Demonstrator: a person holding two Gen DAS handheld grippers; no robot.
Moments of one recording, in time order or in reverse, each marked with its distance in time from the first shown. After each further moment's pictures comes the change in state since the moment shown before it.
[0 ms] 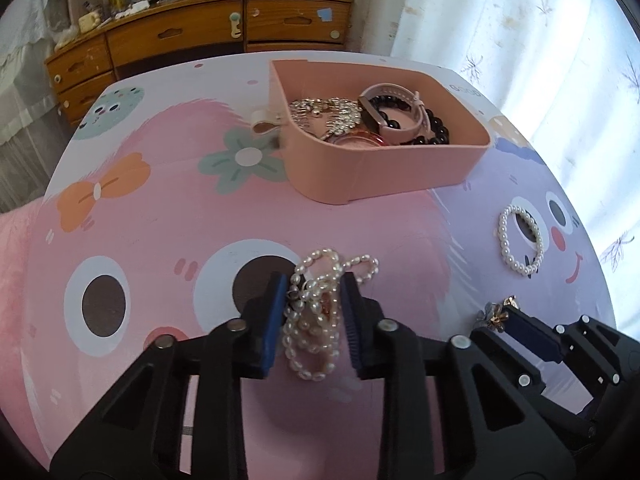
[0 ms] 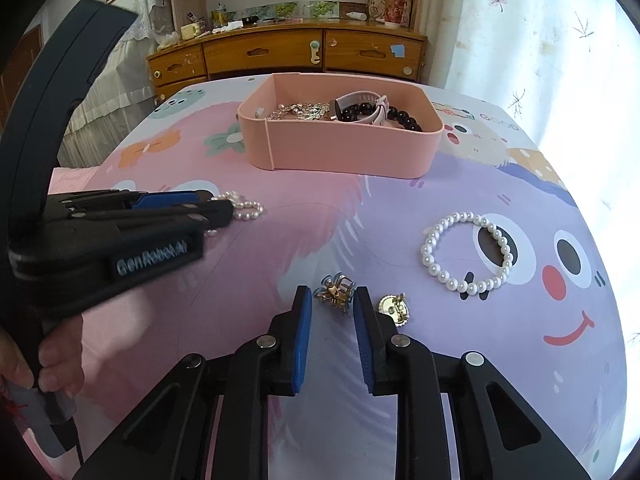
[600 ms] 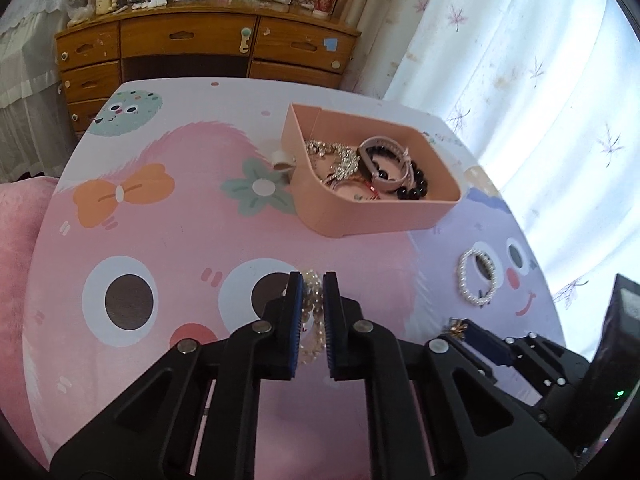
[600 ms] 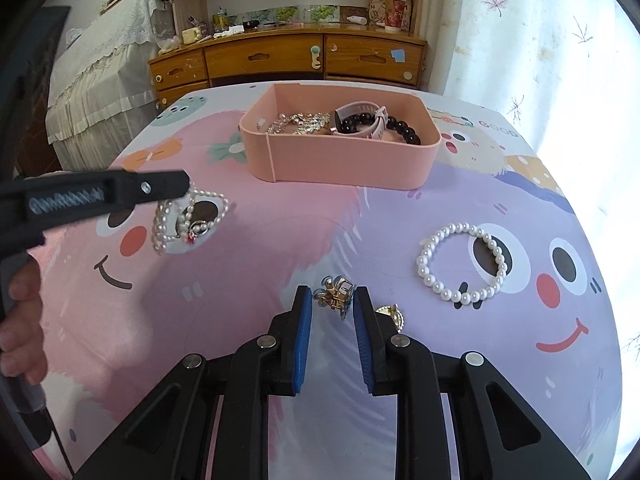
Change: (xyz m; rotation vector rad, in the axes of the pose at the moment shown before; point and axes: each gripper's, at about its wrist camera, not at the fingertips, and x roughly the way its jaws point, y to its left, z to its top) left arm -0.051 0.029 0.007 -0.114 -0.082 -0.118; right arm -0.012 0.001 0.006 -0.012 -0.024 0.008
